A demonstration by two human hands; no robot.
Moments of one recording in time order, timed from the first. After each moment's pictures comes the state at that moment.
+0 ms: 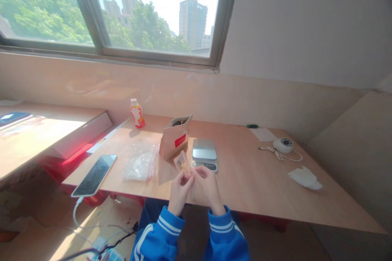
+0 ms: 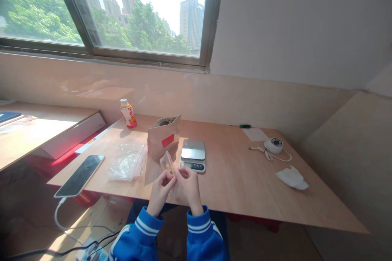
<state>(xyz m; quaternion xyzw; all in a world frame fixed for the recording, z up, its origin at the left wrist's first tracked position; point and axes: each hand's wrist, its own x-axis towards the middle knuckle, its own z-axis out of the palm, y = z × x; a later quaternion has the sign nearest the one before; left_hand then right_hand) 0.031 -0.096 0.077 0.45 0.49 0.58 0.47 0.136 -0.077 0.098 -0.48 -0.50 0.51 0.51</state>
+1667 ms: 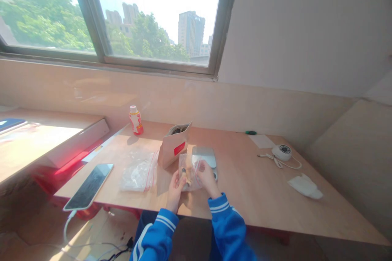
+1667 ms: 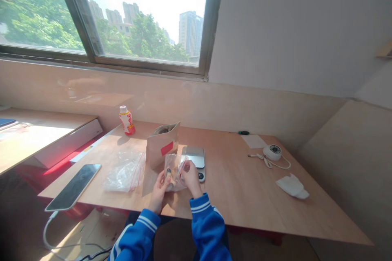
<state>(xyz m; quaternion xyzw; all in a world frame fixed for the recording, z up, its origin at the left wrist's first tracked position) 0.013 -0.049 0.005 0.31 0.43 0.64 0.55 0.141 -0.004 0.055 -0.51 -0.55 0.41 0.52</state>
